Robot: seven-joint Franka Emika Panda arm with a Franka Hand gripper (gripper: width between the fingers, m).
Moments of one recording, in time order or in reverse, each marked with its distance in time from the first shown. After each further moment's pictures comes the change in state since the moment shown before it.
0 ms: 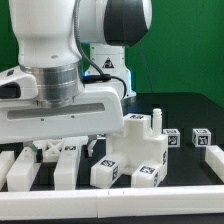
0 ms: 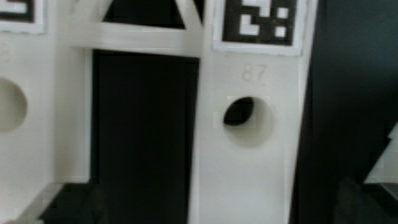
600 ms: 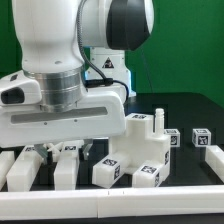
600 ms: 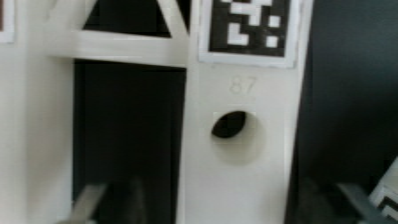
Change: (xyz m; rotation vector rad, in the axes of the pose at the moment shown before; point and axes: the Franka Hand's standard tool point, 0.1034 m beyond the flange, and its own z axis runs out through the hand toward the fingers) arm -0.001 -0.002 0.003 0.002 -0.005 -0.004
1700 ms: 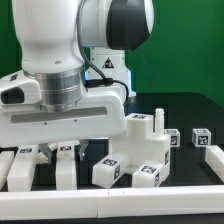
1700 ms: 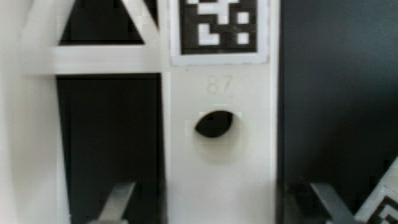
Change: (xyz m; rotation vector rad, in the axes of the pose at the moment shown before) arm 0.000 0.000 -0.001 0.000 0.000 -0.001
